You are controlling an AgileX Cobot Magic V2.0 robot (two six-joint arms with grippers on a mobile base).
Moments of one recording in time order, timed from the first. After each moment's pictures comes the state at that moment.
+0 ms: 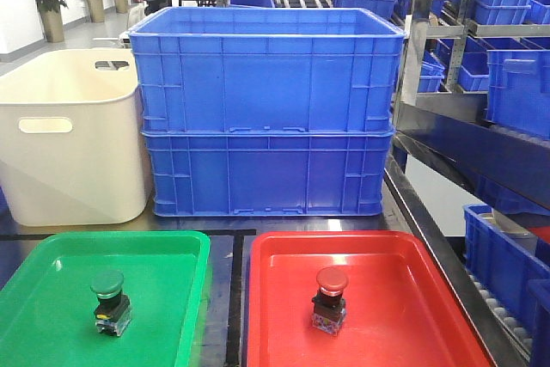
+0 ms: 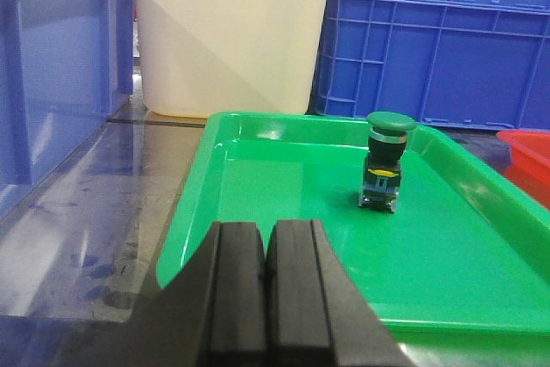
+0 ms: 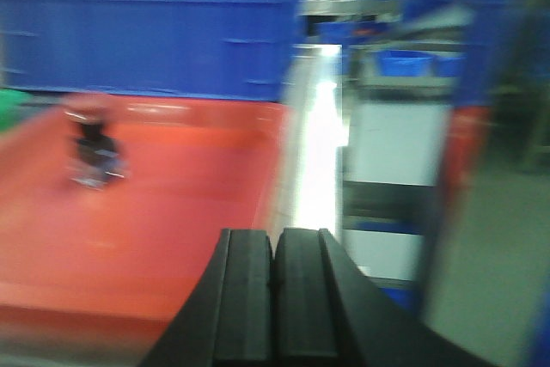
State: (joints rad) left arm -0.01 -0.01 0.03 -0.06 0.07 -0.04; right arm 0.08 0.08 -0.04 -0.12 0.12 0.10
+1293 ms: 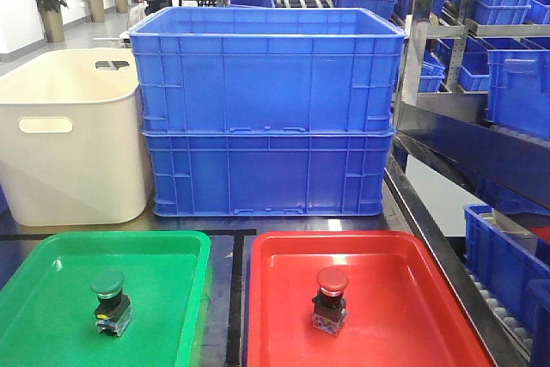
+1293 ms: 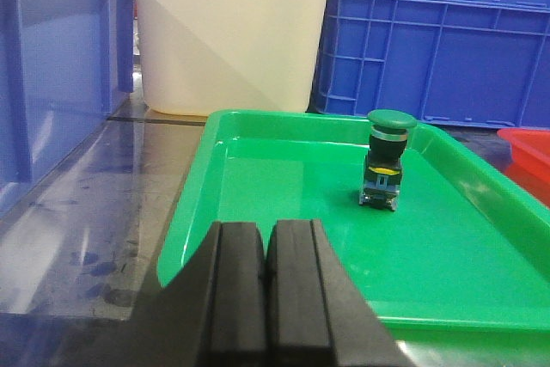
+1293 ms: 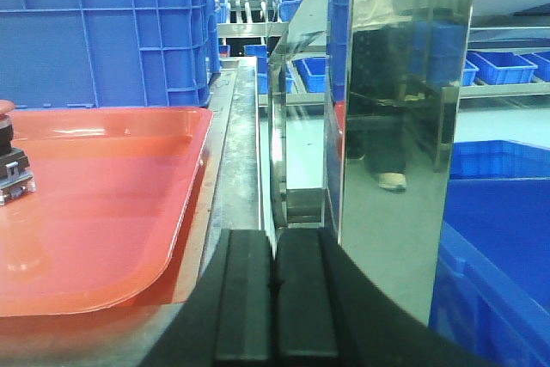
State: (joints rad) left arm -0.01 -0.01 0.03 -0.06 0.07 -0.04; right arm -0.04 -0.01 0.03 -0.09 0.10 0.10
